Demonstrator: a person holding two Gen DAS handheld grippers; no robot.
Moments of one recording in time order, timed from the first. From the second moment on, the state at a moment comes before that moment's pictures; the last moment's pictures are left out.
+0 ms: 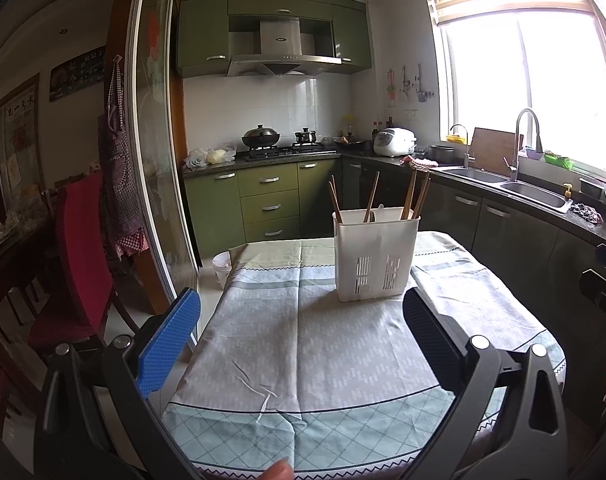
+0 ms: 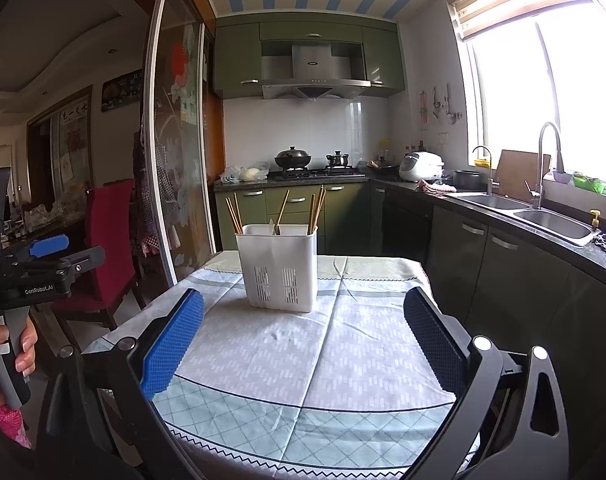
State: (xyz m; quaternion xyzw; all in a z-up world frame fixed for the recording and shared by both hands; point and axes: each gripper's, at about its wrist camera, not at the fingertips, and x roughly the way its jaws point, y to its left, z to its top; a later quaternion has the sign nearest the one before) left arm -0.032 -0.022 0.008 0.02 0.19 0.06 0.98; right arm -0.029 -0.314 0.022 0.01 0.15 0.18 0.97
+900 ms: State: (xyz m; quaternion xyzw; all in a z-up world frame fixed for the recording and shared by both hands) left arm -0.026 -0.020 0.002 0.02 0.20 0.06 0.98; right arm -0.019 -0.310 0.013 0.01 0.17 0.17 0.97
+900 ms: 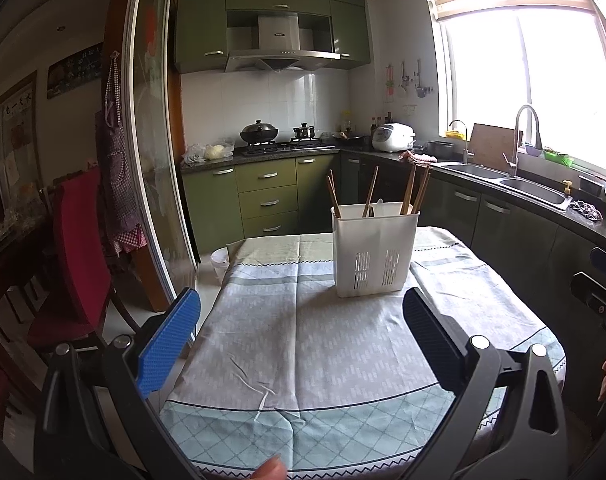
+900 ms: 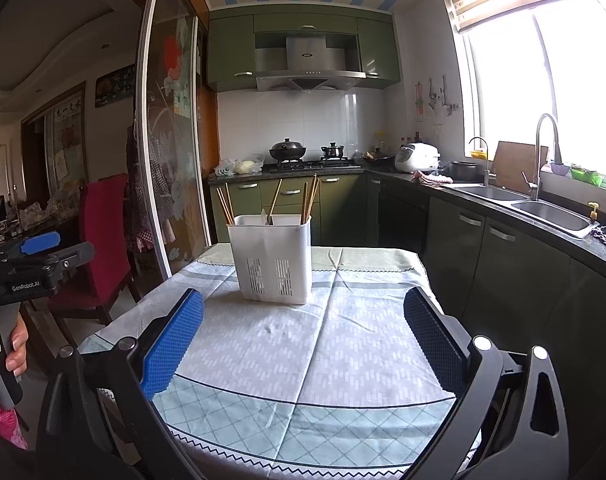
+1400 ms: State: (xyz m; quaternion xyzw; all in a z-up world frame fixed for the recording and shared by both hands) left arm -0.021 -0.019 0.000 0.01 0.21 0.04 0.98; right arm -0.016 -0.307 0.009 0.01 0.17 0.17 0.97
